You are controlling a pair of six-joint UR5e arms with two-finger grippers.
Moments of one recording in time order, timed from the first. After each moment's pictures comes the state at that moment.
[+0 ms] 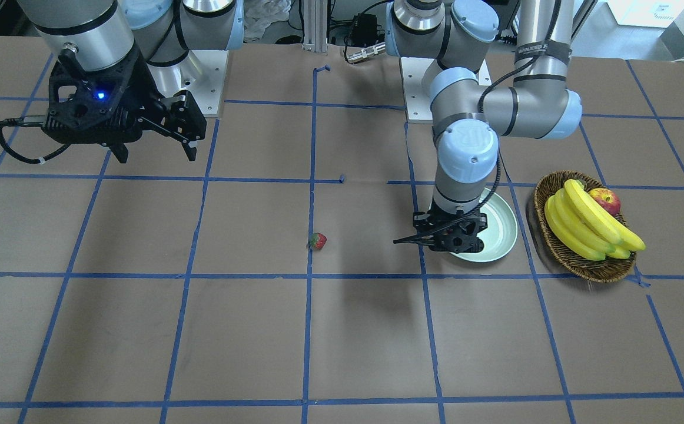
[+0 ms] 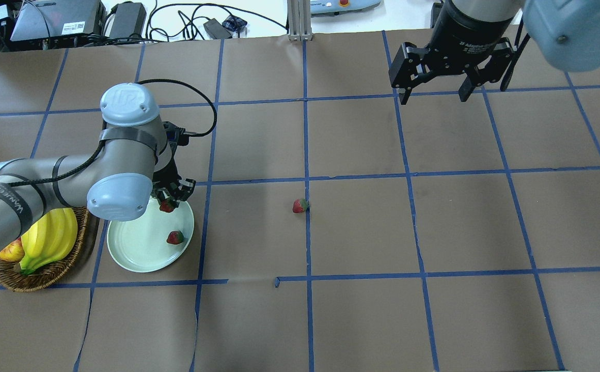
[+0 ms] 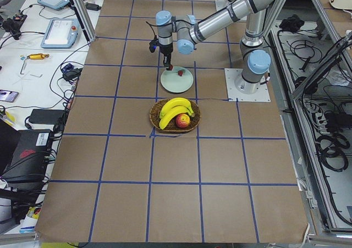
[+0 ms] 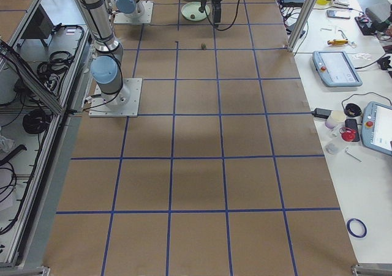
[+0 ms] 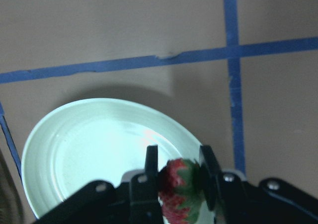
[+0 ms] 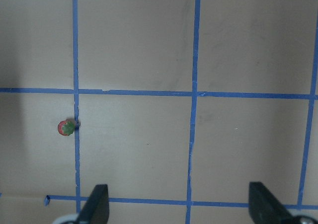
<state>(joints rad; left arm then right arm) -1.49 -1.79 -2.08 -0.96 1.74 0.20 1.62 -1.52 1.48 -1.57 -1.53 0.02</state>
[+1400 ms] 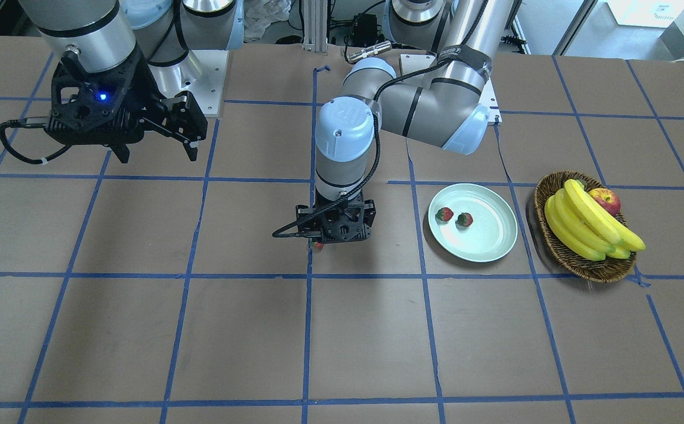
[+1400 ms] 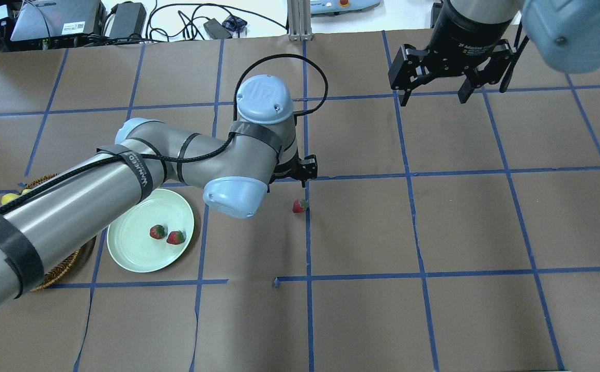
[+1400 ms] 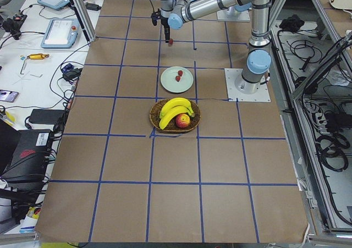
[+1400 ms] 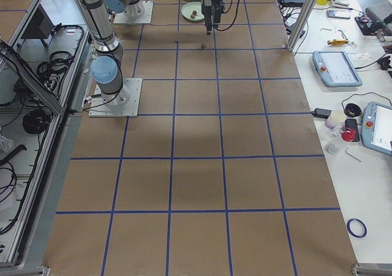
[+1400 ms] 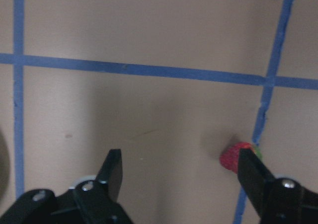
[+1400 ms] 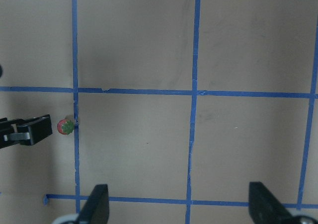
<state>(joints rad) -1.95 -1.95 -1.80 -0.93 1.58 -0.49 1.63 -1.52 1.49 -1.56 -1.53 0.02</state>
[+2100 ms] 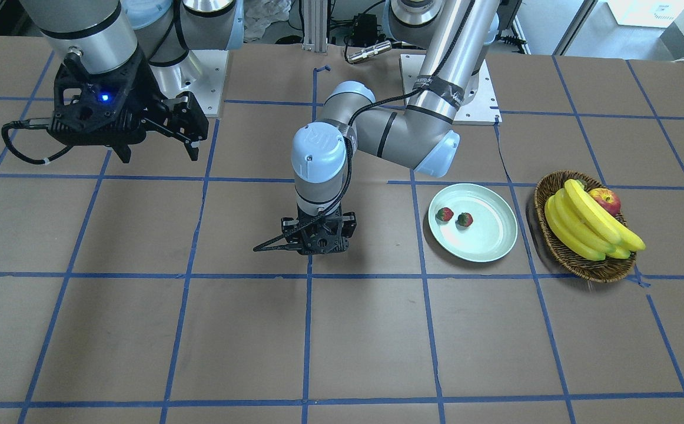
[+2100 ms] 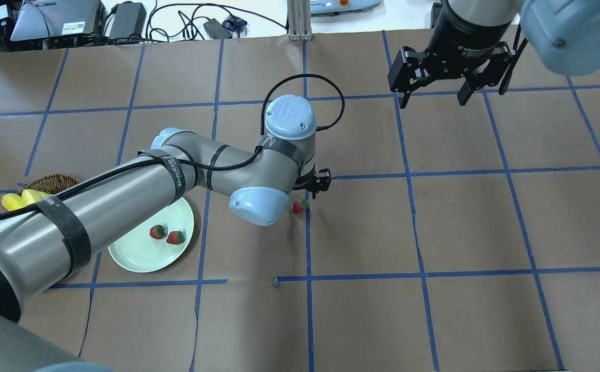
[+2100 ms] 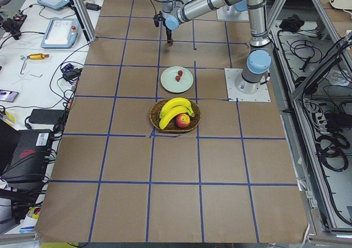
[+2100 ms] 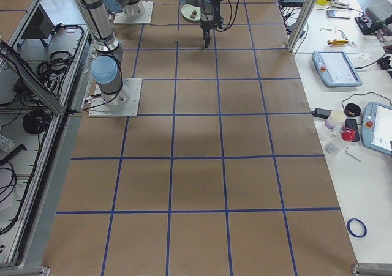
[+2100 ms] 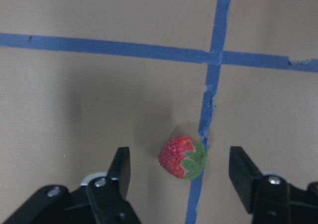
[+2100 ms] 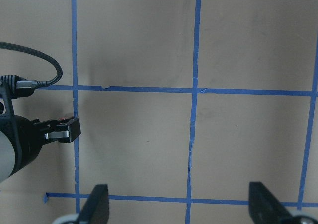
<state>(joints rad) -1.99 -2.05 -1.79 -0.87 1.59 -0.52 1.63 -1.52 1.49 -1.56 -1.53 0.02</state>
